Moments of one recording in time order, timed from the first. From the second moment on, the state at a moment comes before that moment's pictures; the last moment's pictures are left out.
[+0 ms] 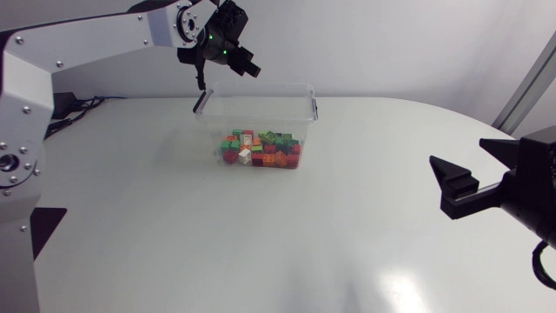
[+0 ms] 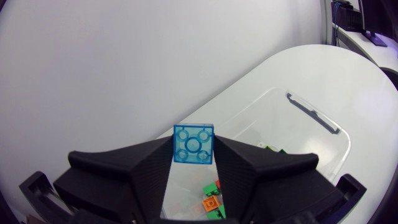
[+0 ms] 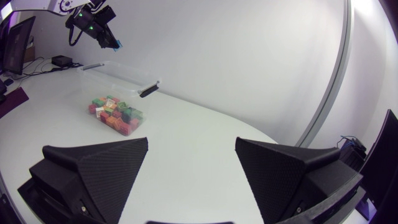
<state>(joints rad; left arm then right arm) -0.36 2.20 2.08 -0.39 -0.07 0.40 0.15 0.55 0.48 -0.20 0.05 -0.25</state>
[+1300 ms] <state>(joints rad) 0.11 0.88 0.78 -0.19 -0.01 0.32 0.05 0.15 0.22 -0.16 0.11 -0.28</state>
